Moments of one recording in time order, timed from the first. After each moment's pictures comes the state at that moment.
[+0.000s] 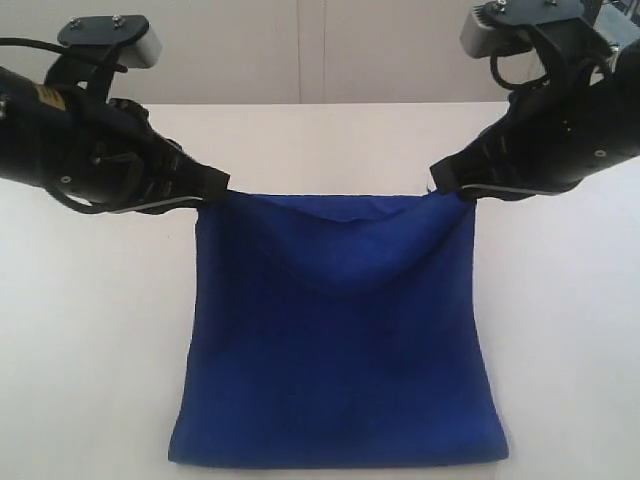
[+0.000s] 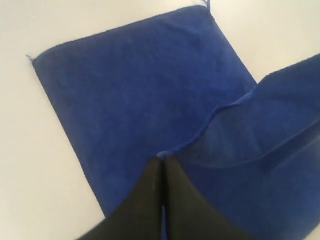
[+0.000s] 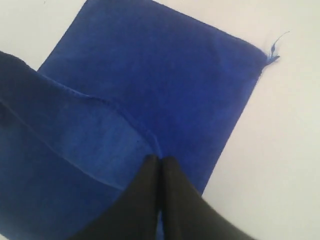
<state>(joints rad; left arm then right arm) -0.57 1.31 -0.94 -0.36 0.50 0.15 0.34 1.32 -1.03 0.29 0.74 -0.29</state>
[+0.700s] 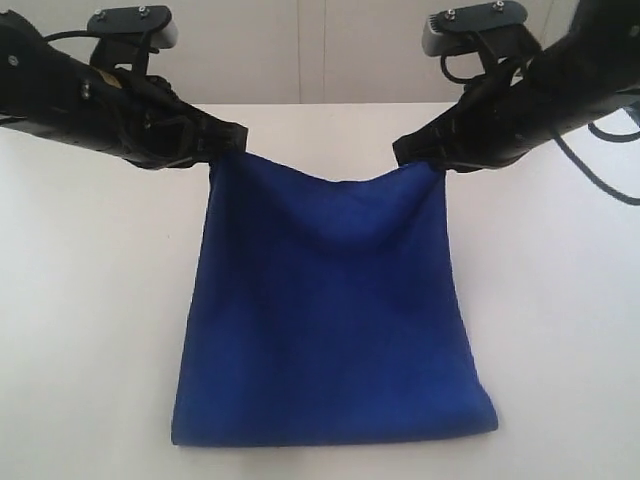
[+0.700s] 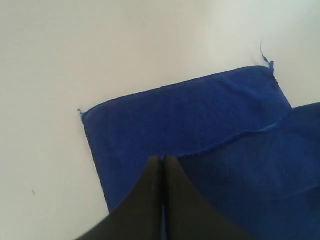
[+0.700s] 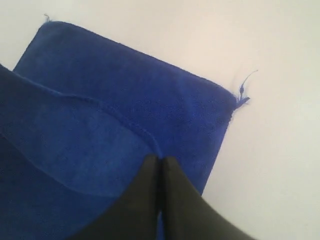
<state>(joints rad) -0.48 1.56 -1.08 -0.36 0.31 0.15 0.34 1.56 -1.13 0.20 0.53 -0.20</state>
